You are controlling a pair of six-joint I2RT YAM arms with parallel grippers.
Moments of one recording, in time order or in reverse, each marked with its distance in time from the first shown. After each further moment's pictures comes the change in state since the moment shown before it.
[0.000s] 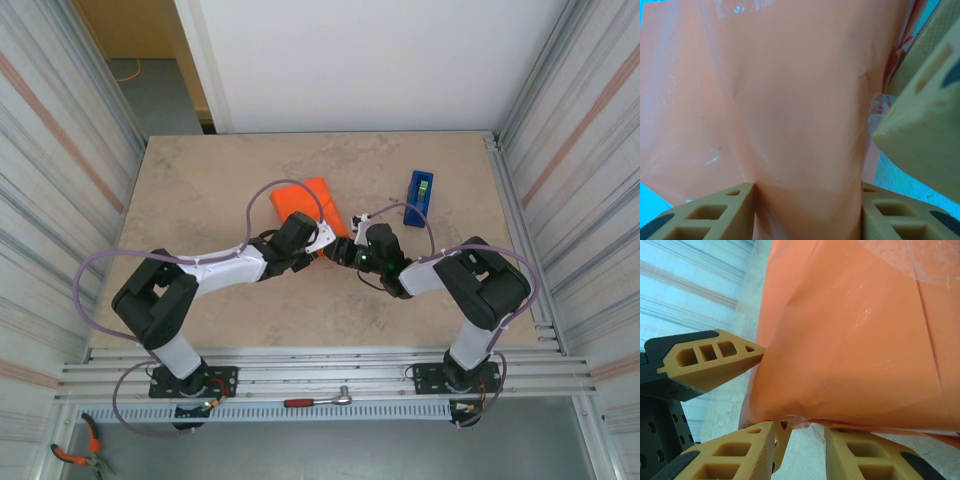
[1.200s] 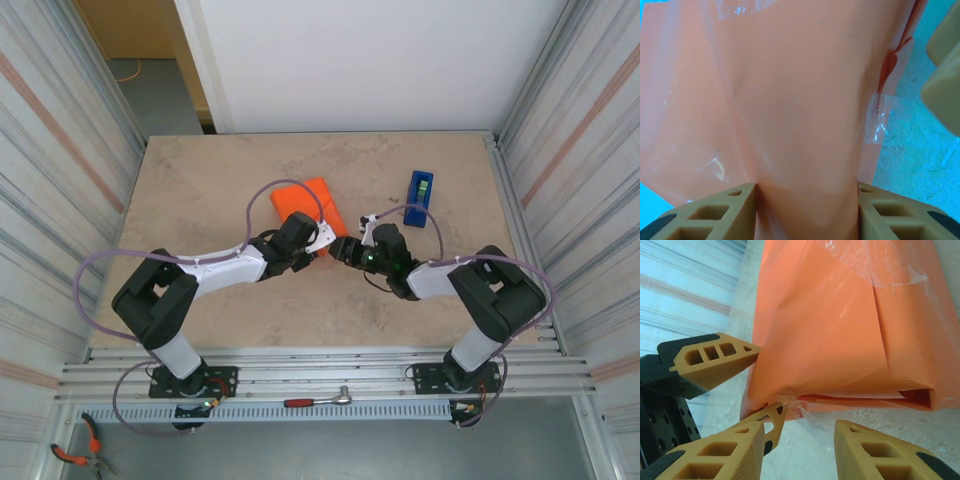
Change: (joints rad) left arm 0.000 0.000 0.001 0.000 0.000 0.000; right arm -0.024 -0.106 -0.043 -0.090 0.018 0.010
